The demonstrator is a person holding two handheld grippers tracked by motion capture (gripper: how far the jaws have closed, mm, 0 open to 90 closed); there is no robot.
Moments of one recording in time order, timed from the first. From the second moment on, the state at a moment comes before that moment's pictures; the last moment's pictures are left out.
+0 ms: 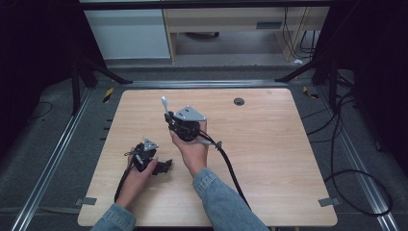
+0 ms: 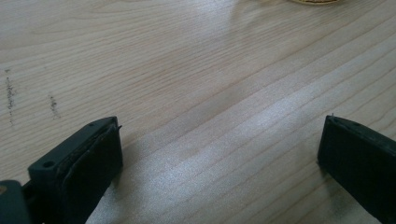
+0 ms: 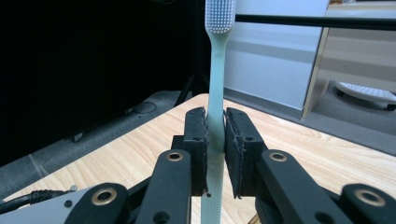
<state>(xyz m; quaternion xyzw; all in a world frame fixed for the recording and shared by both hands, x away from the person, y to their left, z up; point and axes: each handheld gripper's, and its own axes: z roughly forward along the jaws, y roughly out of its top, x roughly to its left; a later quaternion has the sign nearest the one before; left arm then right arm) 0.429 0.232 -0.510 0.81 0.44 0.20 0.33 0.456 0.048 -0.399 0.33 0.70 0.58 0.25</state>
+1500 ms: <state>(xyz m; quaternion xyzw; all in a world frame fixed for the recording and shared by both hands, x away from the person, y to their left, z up) 0.429 0.232 -0.510 0.81 0.44 0.20 0.33 0.466 0.041 -0.392 0.33 0.65 0.61 0.31</state>
